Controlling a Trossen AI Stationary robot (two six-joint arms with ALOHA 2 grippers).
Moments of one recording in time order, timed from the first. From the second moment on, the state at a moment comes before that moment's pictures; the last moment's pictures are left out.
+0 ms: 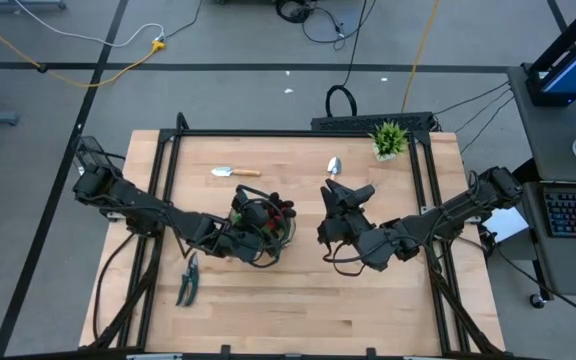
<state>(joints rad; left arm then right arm) -0.34 1.55 1.02 -0.10 -0.90 -0.49 0.45 1.50 1.22 0.19 1.44 -1.04</state>
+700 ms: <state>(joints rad) -0.36 1.55 1.02 -0.15 -0.83 -0.45 0.45 1.50 1.22 0.19 1.44 -1.04</state>
